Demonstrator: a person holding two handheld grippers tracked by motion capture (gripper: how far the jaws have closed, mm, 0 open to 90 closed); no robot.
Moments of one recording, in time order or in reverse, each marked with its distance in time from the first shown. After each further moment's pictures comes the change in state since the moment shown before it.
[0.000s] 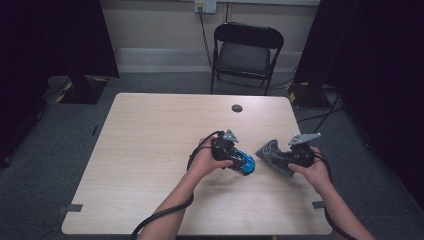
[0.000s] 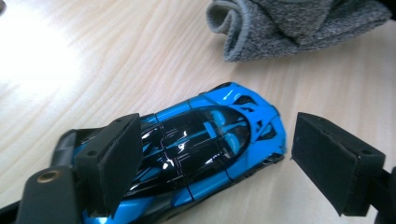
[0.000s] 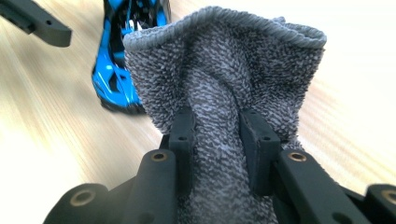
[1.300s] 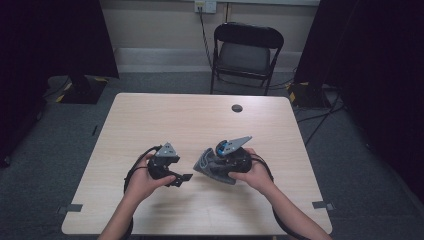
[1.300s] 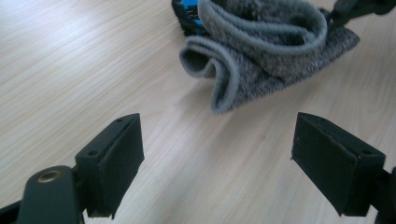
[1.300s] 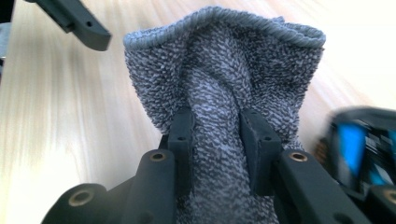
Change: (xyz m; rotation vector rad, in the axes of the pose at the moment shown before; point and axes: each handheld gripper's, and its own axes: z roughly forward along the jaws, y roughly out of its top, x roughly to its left) left arm 0.009 -0.113 -0.146 -0.024 0.107 -0.112; right arm 0.139 0.087 0.098 -0.014 0.276 -0.248
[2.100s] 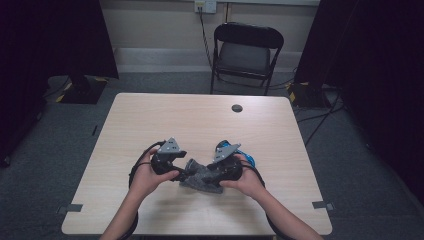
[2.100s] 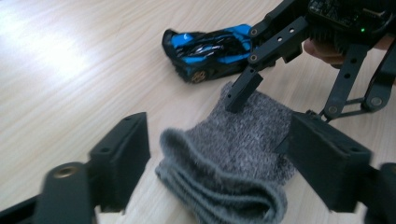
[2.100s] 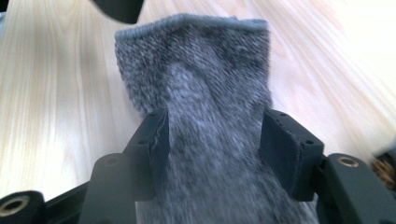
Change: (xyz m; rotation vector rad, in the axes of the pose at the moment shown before) left arm -0.003 0.020 0.007 -0.081 -0.039 0.080; right arm 0.016 -0.004 0.028 0.018 0.016 -0.030
